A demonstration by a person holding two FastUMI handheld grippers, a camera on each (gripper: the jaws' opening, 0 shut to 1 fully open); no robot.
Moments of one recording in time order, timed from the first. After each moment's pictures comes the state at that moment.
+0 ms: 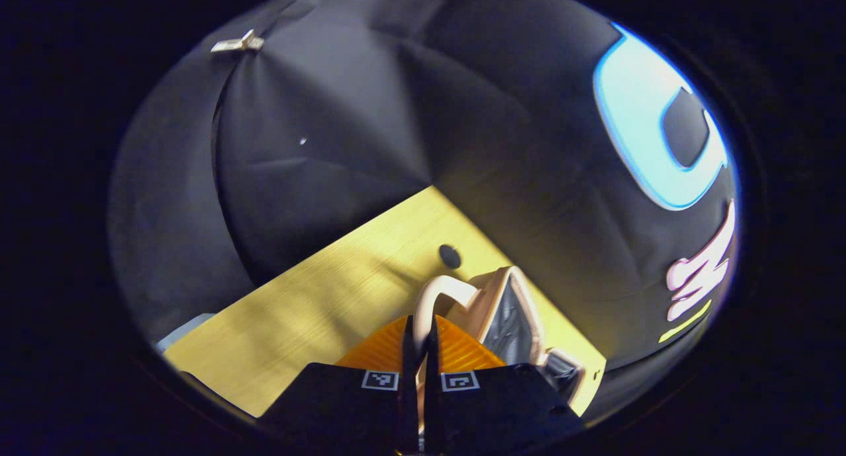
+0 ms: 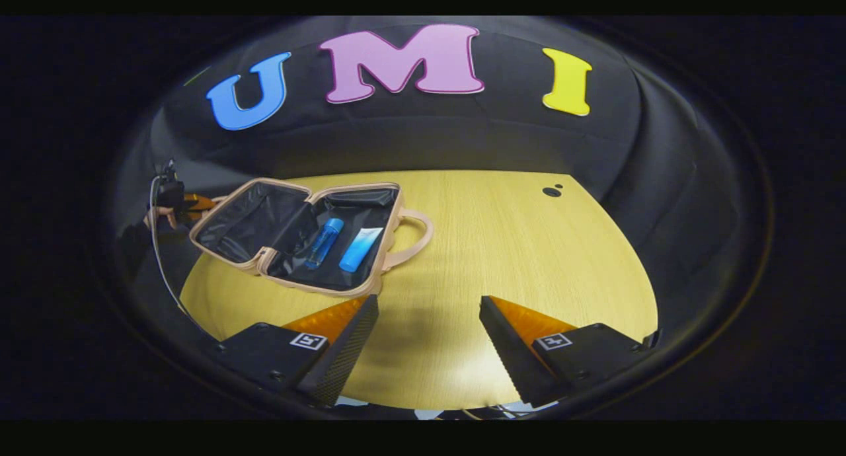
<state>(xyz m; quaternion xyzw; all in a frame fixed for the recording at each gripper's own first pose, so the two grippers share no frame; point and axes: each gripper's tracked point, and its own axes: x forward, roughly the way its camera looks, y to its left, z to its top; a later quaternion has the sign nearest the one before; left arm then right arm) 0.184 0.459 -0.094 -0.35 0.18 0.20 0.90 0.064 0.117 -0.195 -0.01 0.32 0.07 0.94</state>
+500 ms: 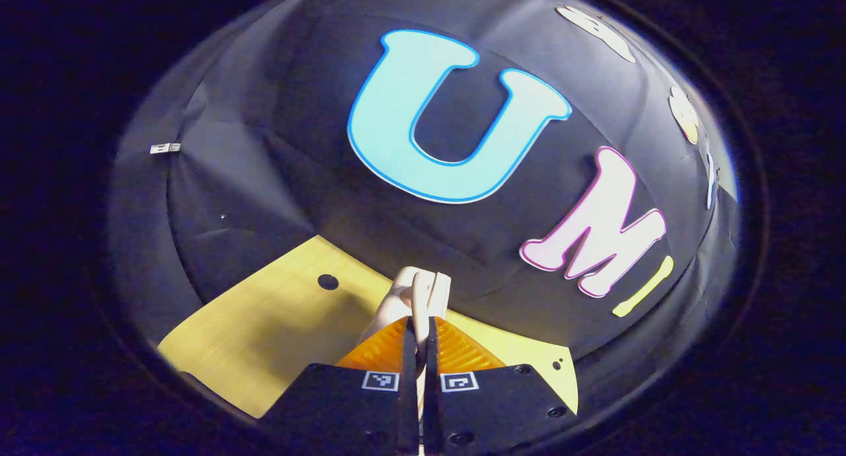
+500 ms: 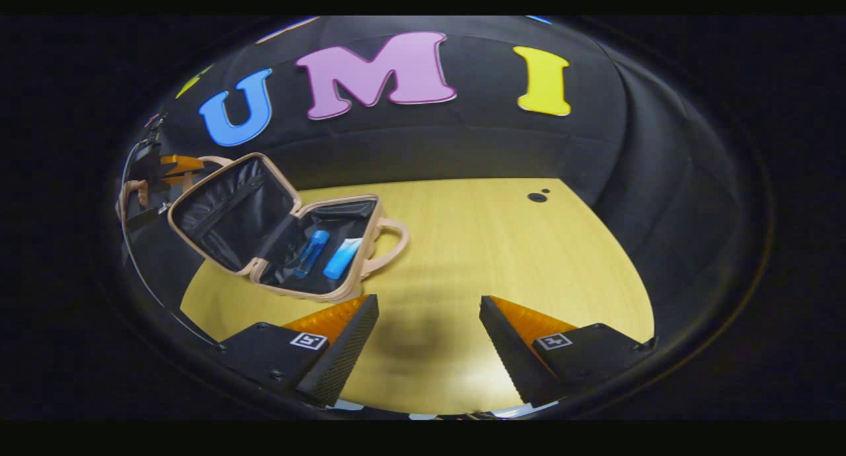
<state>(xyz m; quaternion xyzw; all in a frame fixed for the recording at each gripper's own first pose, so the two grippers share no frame) 0.161 0.230 0.061 -0.24 0.10 0.11 0.96 0.074 0.048 -0.182 0.02 0.29 0.06 0.95</state>
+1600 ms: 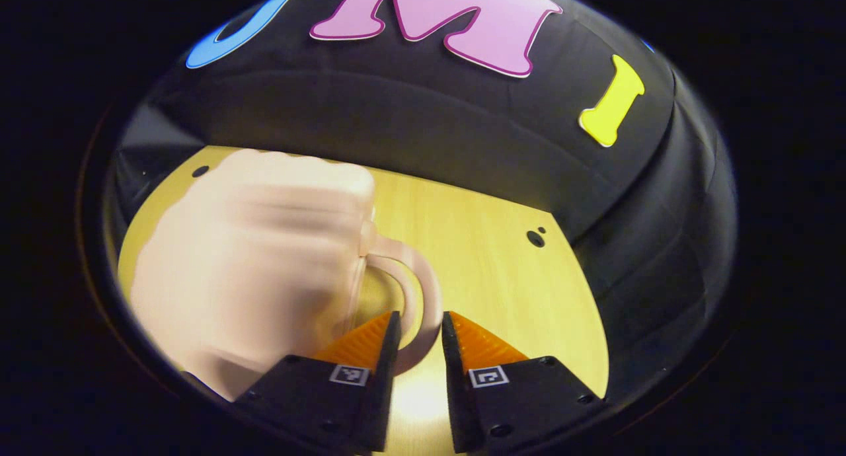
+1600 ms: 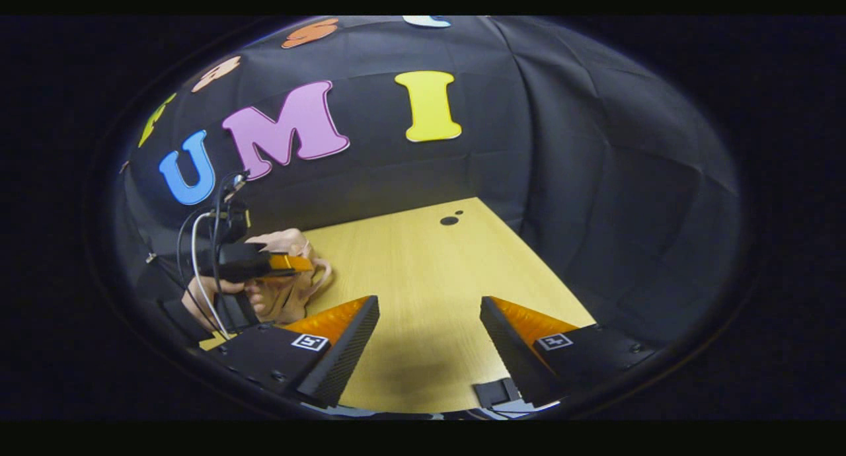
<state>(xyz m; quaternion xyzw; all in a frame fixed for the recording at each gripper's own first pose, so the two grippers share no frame) 0.232 -0.120 -0.155 -0.15 0.30 -0.01 0.94 0.049 -0.109 -0.118 0.09 0.21 -0.03 0.97</state>
